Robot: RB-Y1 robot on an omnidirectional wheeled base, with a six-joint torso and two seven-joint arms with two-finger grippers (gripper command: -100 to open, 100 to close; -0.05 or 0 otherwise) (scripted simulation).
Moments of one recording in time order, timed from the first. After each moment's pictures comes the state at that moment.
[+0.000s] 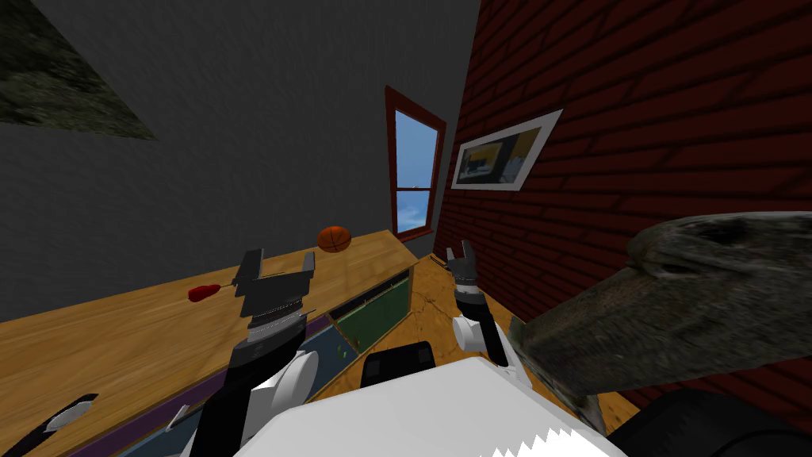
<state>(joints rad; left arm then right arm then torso) 0.55 -0.04 -0.02 -2.39 0.02 -0.49 0.15 0.49 0.03 0.03 -2.22 0.04 -0.48 -0.08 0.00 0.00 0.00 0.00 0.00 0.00</state>
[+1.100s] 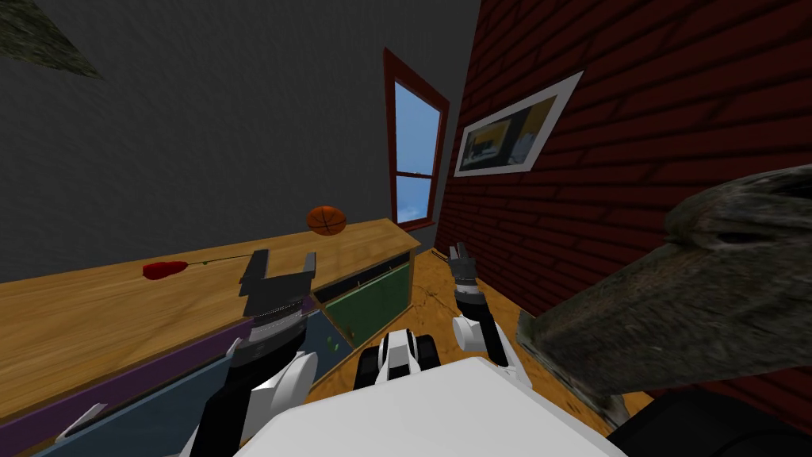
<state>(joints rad) 0.55 -0.02 -0.02 -2.38 0.02 -0.50 0.15 0.49 0.03 0.03 -2.22 0.04 -0.48 -0.08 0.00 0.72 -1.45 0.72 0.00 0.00</state>
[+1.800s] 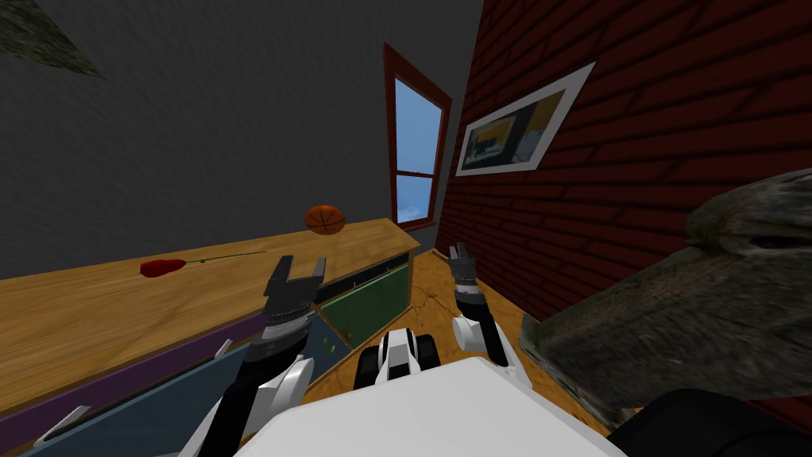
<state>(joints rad) 0.53 0.14 -0.02 -2.26 0.03 -0.57 0.17 0.49 0.03 0.03 -2.22 0.04 -0.48 -0.08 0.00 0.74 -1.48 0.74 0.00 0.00</state>
